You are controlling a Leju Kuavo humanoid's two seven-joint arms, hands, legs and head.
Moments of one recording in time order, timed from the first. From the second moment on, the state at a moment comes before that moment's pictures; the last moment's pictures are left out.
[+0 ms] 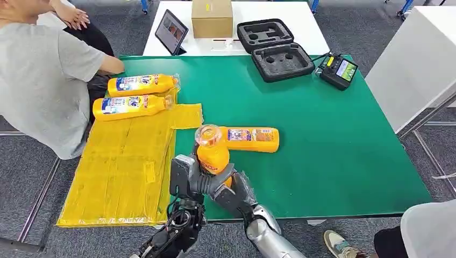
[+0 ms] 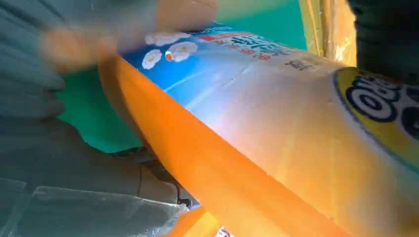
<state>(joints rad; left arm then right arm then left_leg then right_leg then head) -0.34 -0.31 -0.60 -0.92 0.41 0.50 -0.70 -0.35 0.23 0.29 -0.55 0.37 -0.42 -0.69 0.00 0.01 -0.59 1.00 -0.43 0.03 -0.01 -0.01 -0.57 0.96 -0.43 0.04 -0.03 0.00</state>
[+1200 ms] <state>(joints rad) -0.36 -0.31 -0.54 -0.88 0.30 0.49 -0.70 -0.36 0.23 0.34 -0.56 0.24 -0.34 -0.70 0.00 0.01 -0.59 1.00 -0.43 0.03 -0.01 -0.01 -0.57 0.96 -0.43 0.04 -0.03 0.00</state>
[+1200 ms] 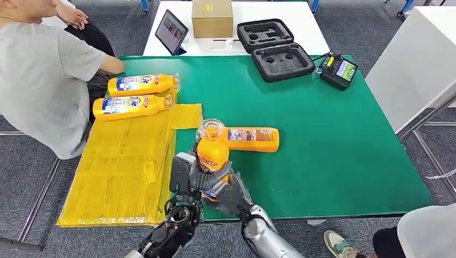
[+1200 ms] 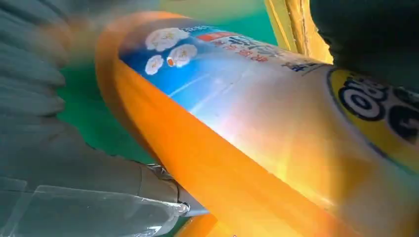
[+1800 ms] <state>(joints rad) -0.41 -0.04 -0.56 -0.88 -0.31 0.66 -0.61 -0.34 0.23 0.35 -0.58 0.18 -0.32 -0.70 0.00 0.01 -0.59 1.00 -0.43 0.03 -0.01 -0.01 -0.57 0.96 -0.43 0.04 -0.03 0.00</state>
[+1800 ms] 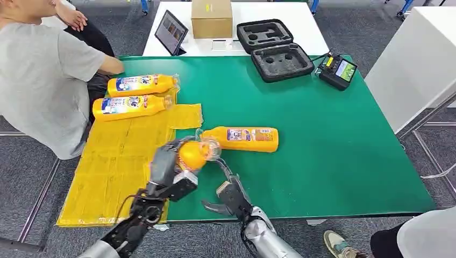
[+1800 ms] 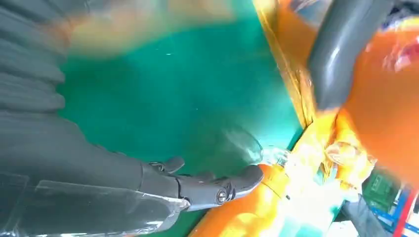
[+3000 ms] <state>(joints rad) -0.49 0.14 -0.51 -0.86 -0.82 0.49 -0.35 -0.33 0.22 0.35 -0.62 0.15 -0.28 -0.70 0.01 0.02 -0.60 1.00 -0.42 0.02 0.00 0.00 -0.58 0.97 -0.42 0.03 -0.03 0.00</state>
